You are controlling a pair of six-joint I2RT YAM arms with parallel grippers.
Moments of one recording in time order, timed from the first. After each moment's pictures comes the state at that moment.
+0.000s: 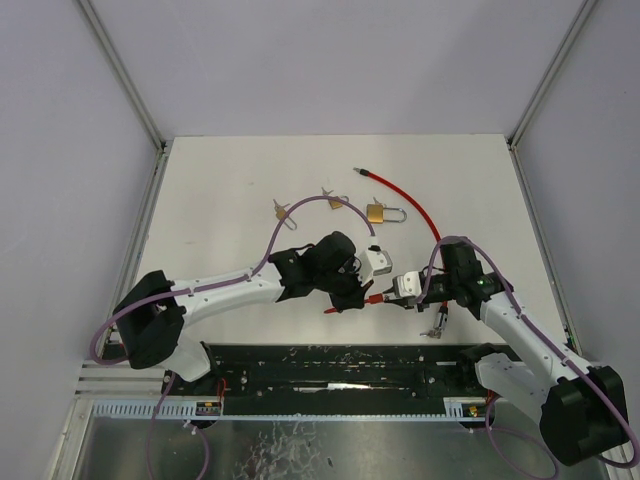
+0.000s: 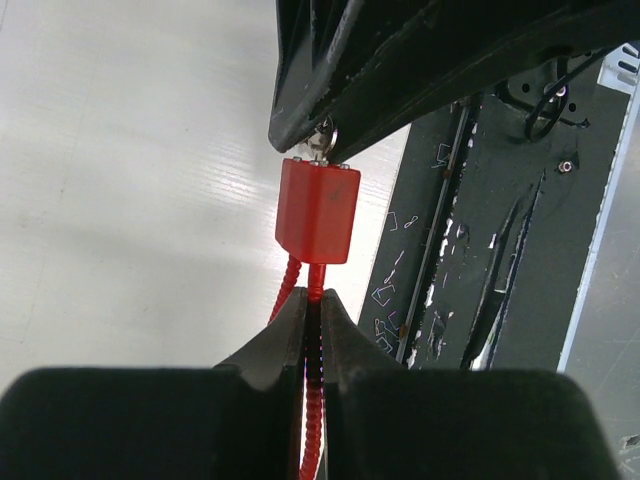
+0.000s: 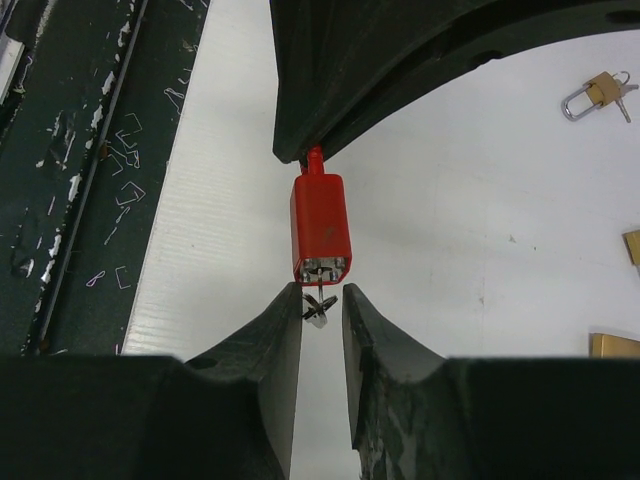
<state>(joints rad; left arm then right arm) -1.01 1.52 1.03 -0.29 0.38 0.03 0.33 0.94 0.52 -0.51 -1.01 -1.23</state>
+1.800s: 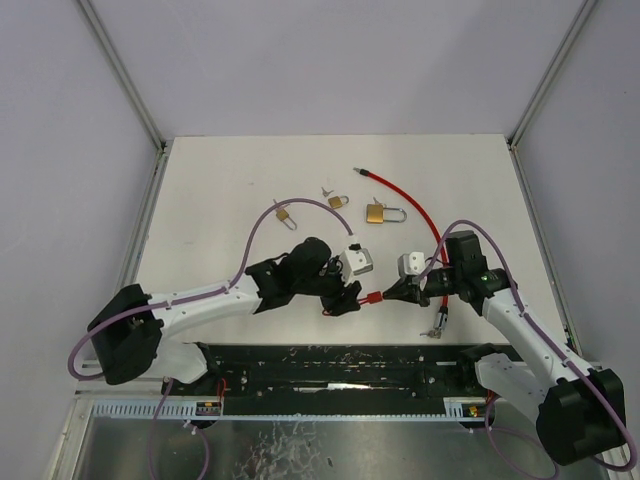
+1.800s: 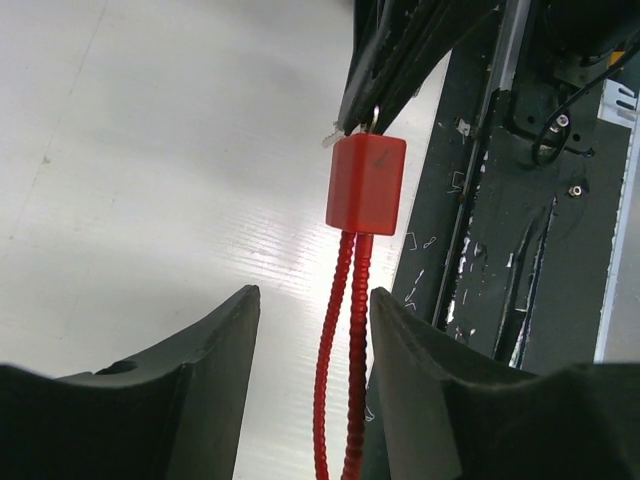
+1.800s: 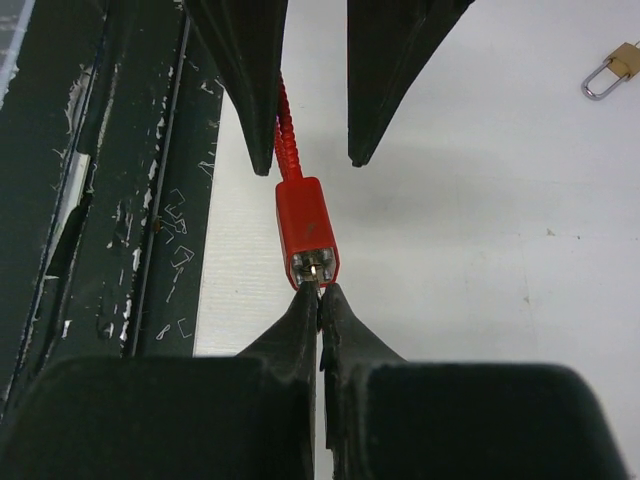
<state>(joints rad) -0.97 1.37 0.82 -0.05 0.37 0.02 0.29 0.95 0.56 -0.50 -1.10 -0.95</state>
